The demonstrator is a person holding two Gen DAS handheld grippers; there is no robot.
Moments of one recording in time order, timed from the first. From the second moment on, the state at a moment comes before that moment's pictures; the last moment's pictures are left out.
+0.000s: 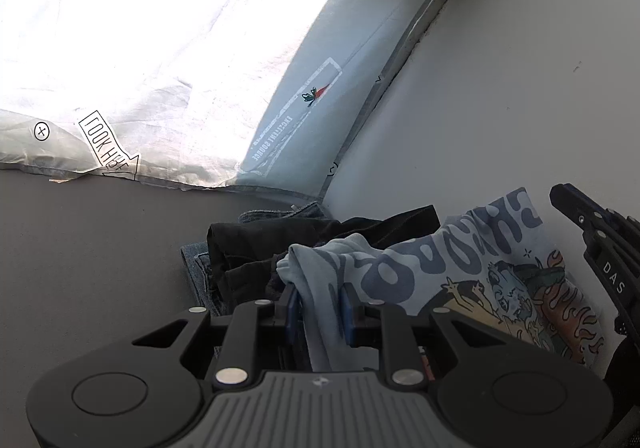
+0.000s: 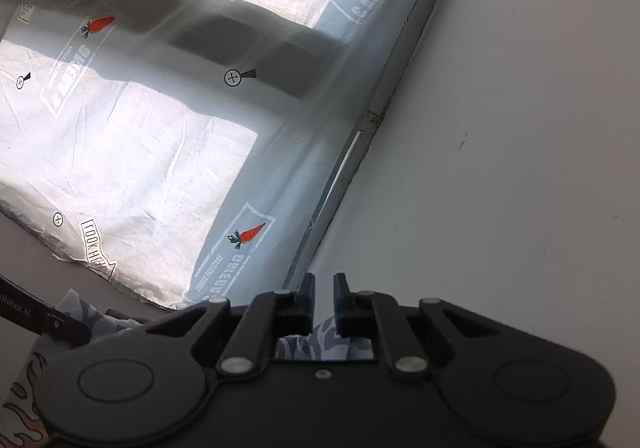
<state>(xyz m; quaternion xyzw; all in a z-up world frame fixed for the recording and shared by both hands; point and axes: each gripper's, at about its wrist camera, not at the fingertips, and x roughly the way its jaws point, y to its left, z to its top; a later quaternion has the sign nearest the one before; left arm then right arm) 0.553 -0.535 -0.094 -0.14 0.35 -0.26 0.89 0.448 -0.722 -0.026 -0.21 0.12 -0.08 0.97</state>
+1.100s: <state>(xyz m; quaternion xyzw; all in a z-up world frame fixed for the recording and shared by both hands) 0.288 -0.313 -0.001 -0.10 0.14 0.00 0.99 0.303 -0.566 -0.006 0.01 0.13 -0.04 0.99</state>
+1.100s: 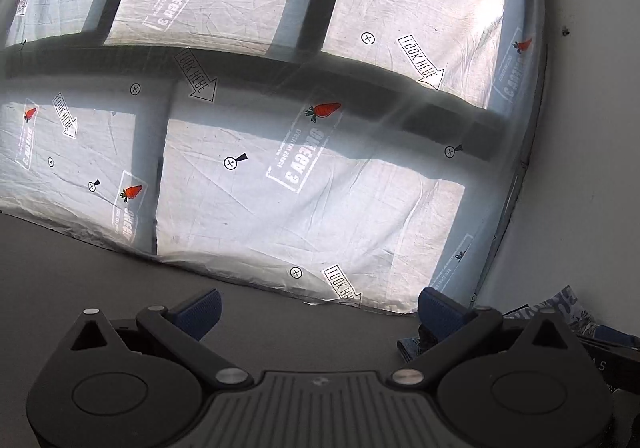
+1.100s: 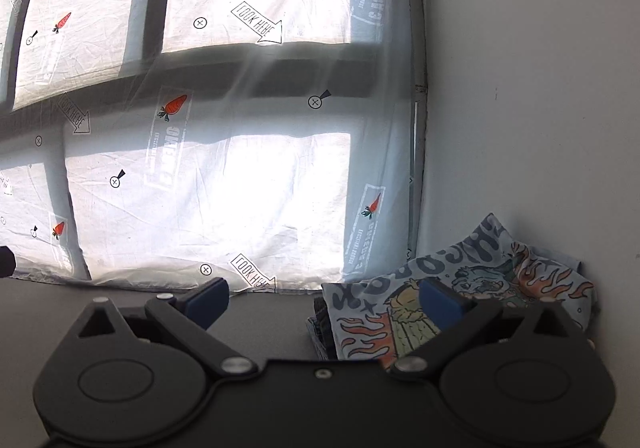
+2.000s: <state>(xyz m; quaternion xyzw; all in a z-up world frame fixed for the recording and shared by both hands) 0.088 0.028 0.013 -0.02 0.25 -0.01 0.97 0.082 -0.158 -0.002 0.02 0.26 0.03 0.97</state>
